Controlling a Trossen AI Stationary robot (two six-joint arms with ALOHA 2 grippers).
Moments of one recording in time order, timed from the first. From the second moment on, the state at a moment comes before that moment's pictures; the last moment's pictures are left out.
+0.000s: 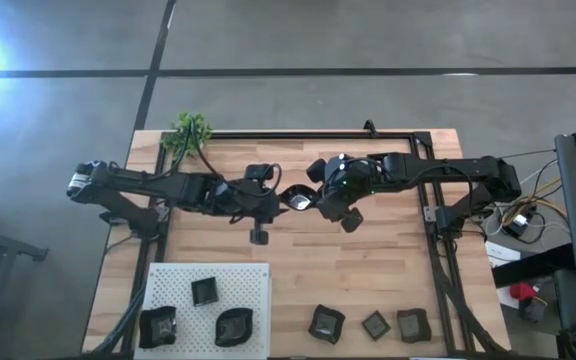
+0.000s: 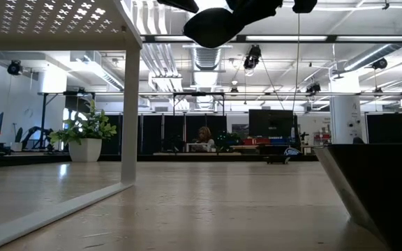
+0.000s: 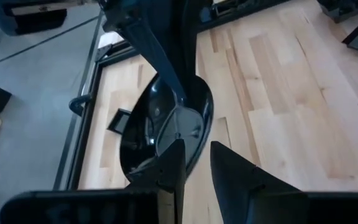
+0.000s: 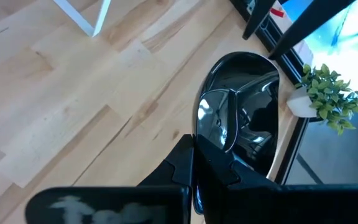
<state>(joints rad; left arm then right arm) -0.14 1.41 1.37 -0.54 -0.31 0.24 -0.01 1.52 1.48 -0.78 -0.03 -0.79</state>
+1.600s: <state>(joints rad) -0.13 1.45 1.38 -0.58 -0.24 0.19 0.01 1.52 1.48 -0.75 -0.02 -0.81</state>
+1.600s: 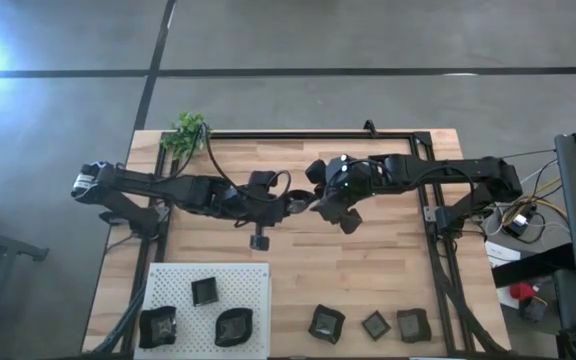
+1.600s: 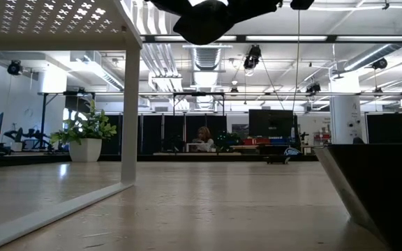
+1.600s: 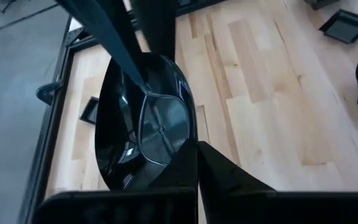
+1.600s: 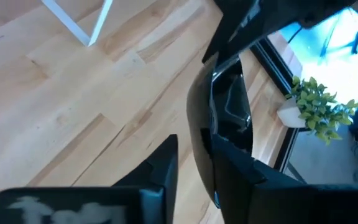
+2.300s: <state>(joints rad) -0.29 1.39 1.53 -1.02 -0.25 -0.58 0.02 1.40 1.52 -0.75 -0.02 -0.54</state>
